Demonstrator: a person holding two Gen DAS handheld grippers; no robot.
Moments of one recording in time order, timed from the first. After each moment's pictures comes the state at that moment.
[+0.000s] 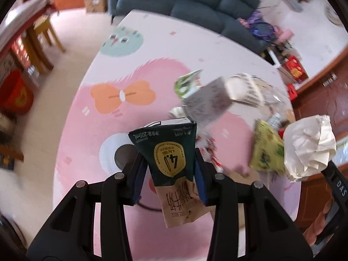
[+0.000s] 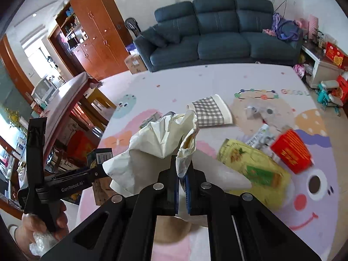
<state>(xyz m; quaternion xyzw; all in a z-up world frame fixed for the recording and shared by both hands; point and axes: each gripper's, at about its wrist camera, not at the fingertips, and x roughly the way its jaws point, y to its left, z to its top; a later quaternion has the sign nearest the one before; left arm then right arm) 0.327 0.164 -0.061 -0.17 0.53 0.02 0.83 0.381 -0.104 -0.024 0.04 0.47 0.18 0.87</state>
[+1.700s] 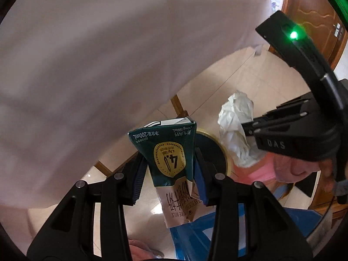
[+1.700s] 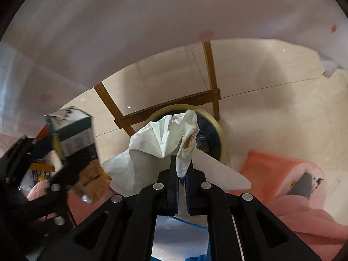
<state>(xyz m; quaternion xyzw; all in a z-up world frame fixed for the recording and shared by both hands) 0.003 -0.014 -0.293 0.16 0.46 -0.28 0.83 -0.018 -0.222 -0.349 0.09 0.63 0.00 0.77</state>
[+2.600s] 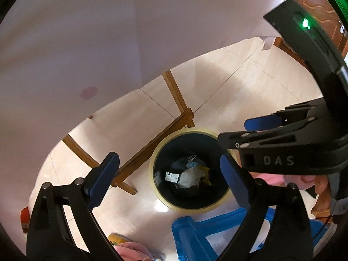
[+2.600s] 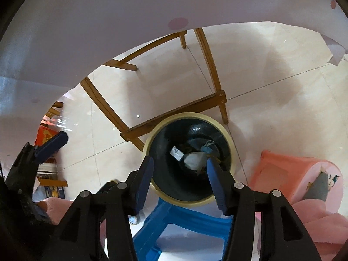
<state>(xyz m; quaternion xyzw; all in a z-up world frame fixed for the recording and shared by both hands) 0.039 -0.046 -0.312 0.17 0.48 -0.26 0.82 0.044 -0.228 -0.368 0.15 0.62 -0.01 0.77</state>
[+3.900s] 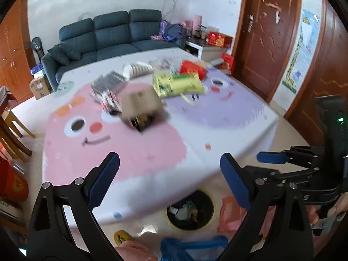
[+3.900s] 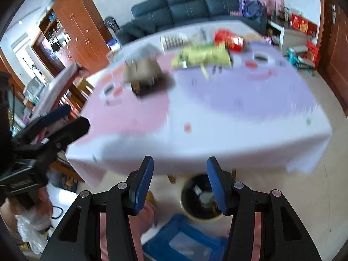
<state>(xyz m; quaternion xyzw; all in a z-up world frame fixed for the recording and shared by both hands) 0.067 0.044 -0.008 0.03 0.38 -0.19 0.90 0.046 -0.184 -0.049 0.07 0.49 0.10 0.86</state>
